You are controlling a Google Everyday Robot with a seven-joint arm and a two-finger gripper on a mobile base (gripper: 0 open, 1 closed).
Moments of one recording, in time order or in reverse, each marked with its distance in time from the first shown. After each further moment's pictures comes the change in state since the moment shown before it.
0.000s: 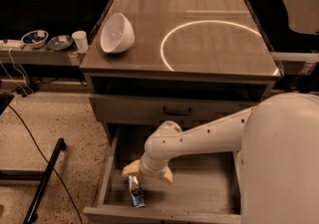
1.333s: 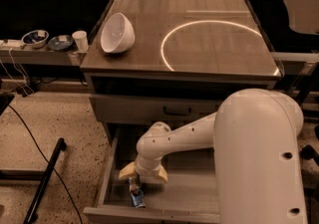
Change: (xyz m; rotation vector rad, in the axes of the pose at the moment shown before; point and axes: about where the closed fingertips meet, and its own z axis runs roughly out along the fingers) arm 0.015 -0.007 0.041 -0.046 -0.036 -0.072
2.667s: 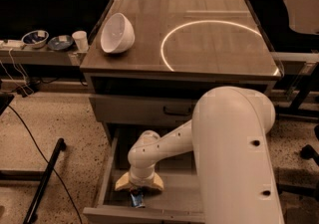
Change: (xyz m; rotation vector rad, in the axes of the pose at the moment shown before) arm -0.020 -0.007 0.038 -0.063 -0.046 -0.045
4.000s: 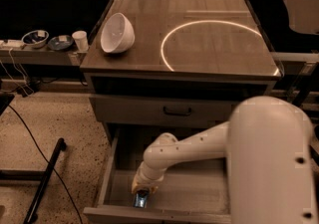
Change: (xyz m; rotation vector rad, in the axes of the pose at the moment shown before) arm -0.012 0.007 -0.014 0.159 0.005 0.007
